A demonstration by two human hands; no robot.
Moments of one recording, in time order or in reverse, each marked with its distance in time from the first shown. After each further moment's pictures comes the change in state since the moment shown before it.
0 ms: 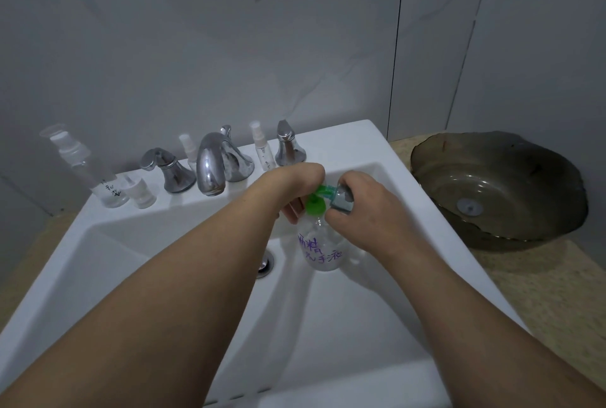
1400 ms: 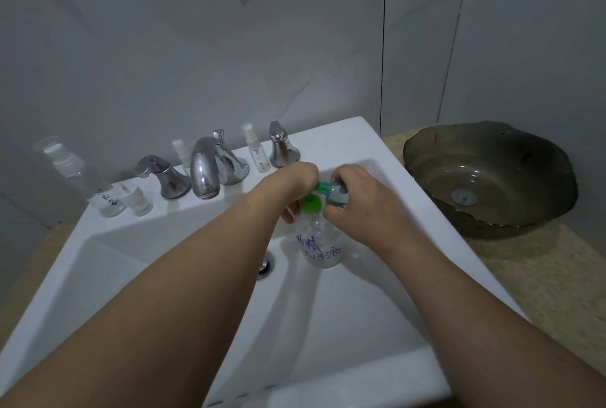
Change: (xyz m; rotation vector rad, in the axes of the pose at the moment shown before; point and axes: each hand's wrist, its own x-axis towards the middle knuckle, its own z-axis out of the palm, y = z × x) left_hand -0.008 0.002 0.010 -0.060 0.115 -0.001; right_hand 0.002 0.007 0.005 0.013 0.043 -0.042
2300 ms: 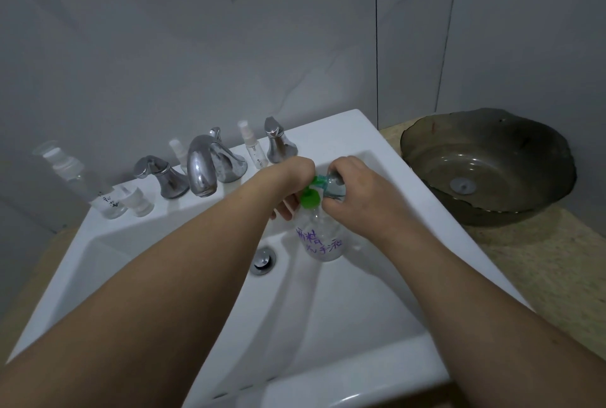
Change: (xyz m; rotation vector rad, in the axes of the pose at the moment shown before) left_hand -0.002 -0.003 -0.002 0.023 -0.011 -0.038; right_hand -0.002 0.001 0.002 0.039 0.066 -0.063
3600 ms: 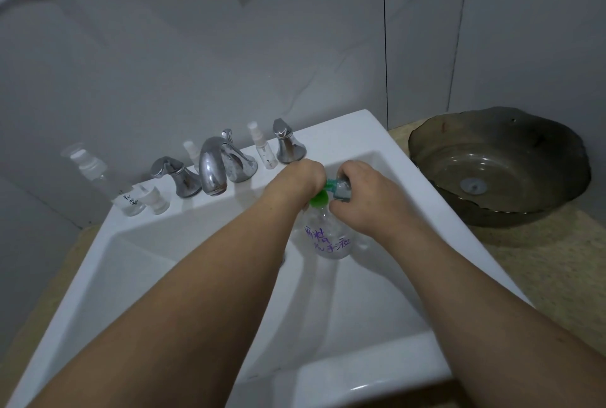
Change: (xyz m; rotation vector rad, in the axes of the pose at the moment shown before) left_hand 0.008 0.007 0.015 0.180 0.137 0.084; right_hand 0.002 -0.001 -0.003 -0.037 -0.129 0.112
